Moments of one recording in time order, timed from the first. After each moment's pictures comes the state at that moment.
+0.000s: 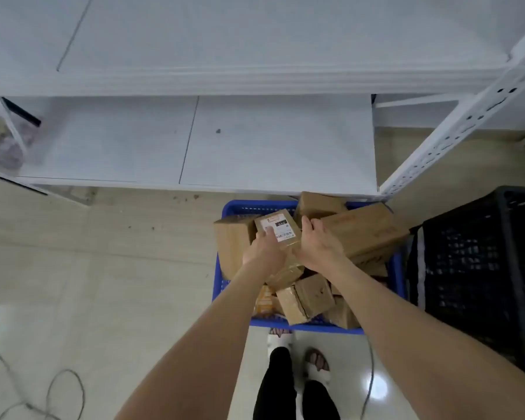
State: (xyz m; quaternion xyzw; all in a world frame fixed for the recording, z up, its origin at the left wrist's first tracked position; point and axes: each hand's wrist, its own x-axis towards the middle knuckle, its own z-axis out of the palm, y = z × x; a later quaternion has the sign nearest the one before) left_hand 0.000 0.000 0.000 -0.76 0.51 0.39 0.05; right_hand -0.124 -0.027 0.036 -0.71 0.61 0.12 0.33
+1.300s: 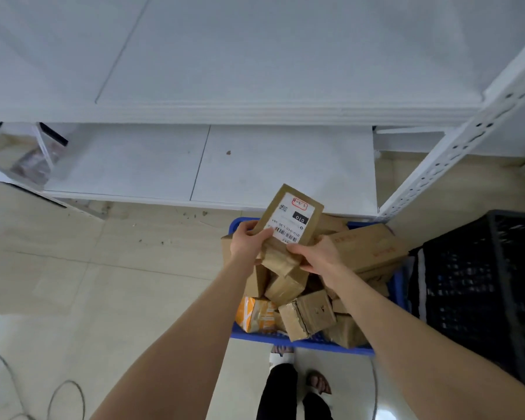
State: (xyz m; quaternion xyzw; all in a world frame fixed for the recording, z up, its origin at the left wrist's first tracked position) left_hand 0.023 -0.013 0.091 -0.77 0.16 0.52 -0.34; right_hand -0.129 -0.030 0.072 -0.30 0.66 -0.19 0.67
